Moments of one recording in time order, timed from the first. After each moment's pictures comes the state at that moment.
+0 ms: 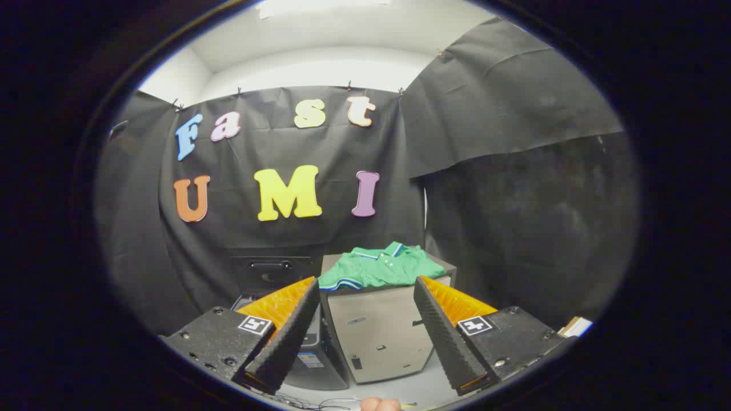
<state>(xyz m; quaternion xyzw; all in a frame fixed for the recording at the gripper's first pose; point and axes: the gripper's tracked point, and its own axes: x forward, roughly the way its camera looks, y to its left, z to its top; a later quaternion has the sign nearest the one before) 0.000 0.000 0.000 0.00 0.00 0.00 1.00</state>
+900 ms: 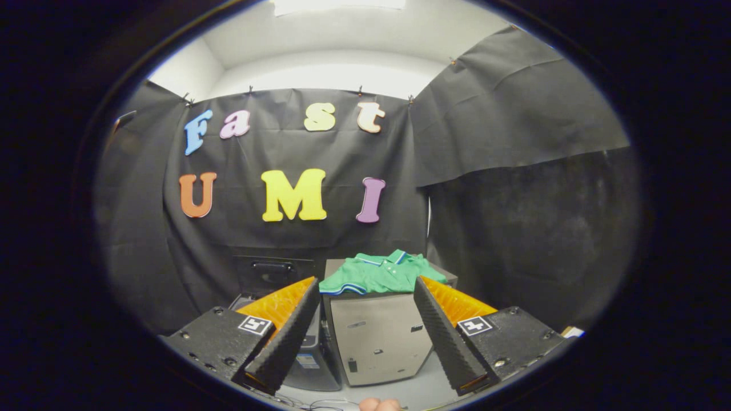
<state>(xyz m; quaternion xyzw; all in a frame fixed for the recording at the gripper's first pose) -0.008 0.013 0.006 -0.02 -0.01 0.00 1.00</state>
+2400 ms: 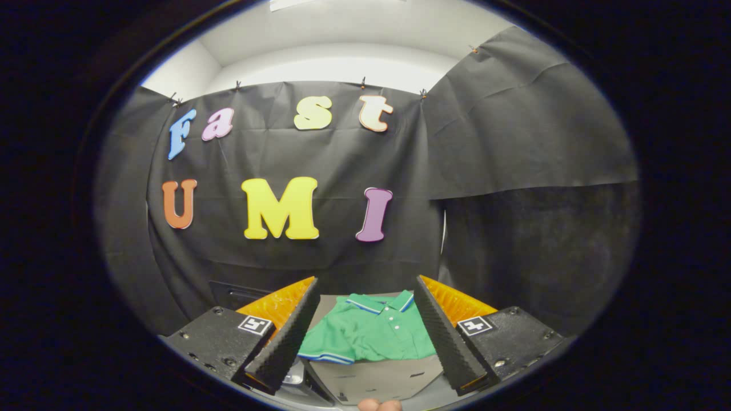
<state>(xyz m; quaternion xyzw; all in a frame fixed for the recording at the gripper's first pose) 0.213 -0.003 0.106 -0.03 -0.01 0.02 1.00</state>
